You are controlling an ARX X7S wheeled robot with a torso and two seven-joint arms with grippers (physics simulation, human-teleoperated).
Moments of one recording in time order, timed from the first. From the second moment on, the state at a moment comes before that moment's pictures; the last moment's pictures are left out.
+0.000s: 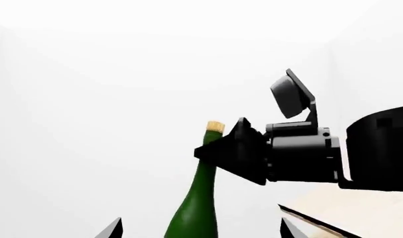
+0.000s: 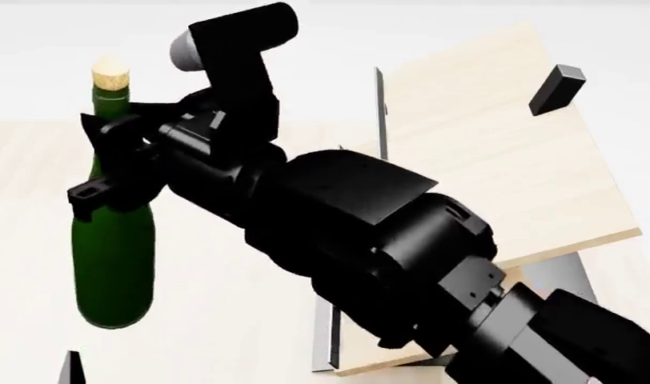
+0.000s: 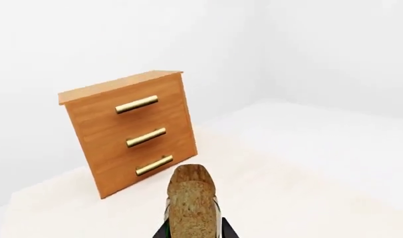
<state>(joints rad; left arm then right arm) 0.22 -0.42 0.39 0.58 -0.04 0.29 -0.49 1.38 0.24 -1.18 0.39 1.45 0.25 -0.09</state>
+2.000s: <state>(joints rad) 0.20 -0.42 0.42 0.57 -0.03 0.27 -0.50 1.27 0.75 -0.63 0.62 2.22 0.38 0.10</state>
